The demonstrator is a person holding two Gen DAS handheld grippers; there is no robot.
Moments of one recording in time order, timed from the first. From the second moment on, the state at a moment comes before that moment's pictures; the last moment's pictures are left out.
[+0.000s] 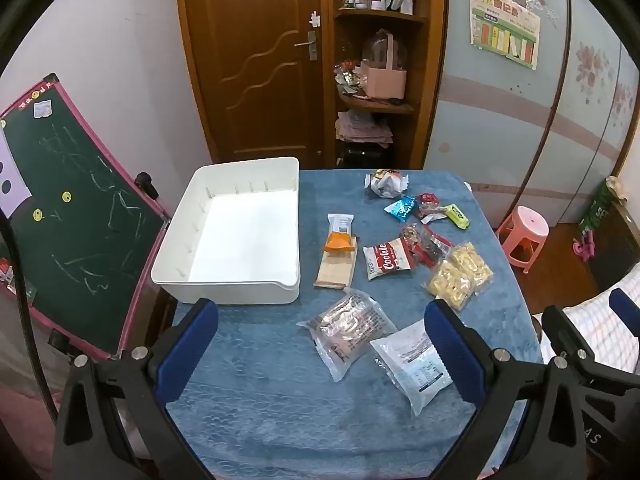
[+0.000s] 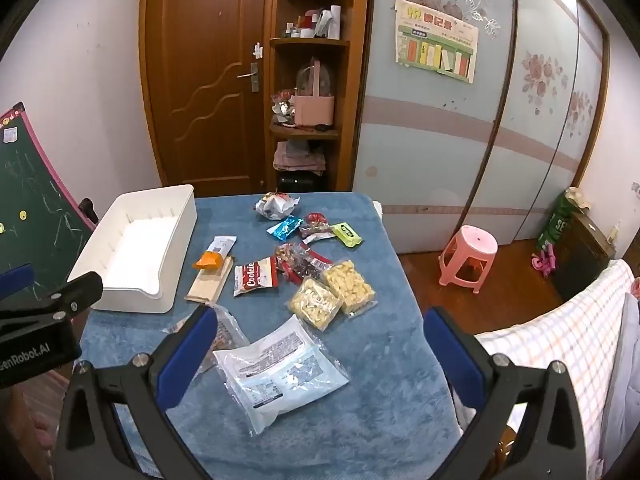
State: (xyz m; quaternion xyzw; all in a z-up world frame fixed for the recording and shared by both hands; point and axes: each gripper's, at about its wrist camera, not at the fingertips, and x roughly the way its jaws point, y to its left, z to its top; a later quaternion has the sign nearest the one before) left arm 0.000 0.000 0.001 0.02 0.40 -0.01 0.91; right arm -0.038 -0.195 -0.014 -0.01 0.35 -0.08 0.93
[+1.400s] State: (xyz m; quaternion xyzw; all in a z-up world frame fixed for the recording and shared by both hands) left arm -0.004 0.005 0.008 0.00 0.37 -0.04 0.93; right arm -0.037 -0.202 -0.017 0.00 0.36 -0.09 0.93
